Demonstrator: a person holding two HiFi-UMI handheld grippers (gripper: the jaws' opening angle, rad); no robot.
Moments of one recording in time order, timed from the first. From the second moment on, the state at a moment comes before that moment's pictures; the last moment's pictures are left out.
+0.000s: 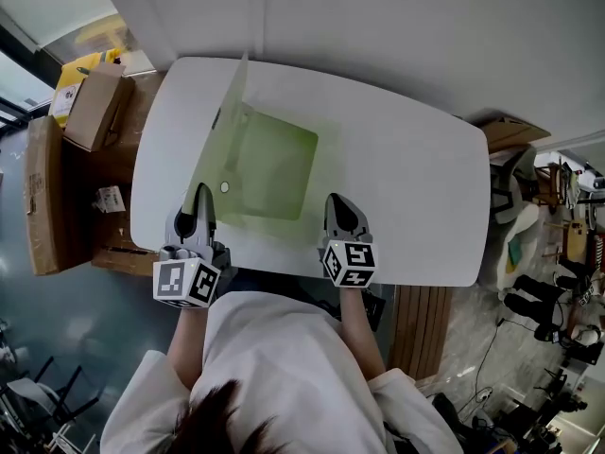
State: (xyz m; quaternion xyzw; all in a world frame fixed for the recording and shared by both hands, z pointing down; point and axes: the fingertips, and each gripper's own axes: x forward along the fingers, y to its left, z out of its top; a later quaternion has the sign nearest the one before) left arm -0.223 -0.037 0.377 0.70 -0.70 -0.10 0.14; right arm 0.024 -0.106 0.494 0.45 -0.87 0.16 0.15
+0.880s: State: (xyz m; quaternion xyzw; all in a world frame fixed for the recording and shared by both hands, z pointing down) left arm -0.264 -0.045 0.388 0.68 -0.72 -0.07 0.13; right arm -0.029 -0.146 0.556 0.41 -0.88 0.14 0.22
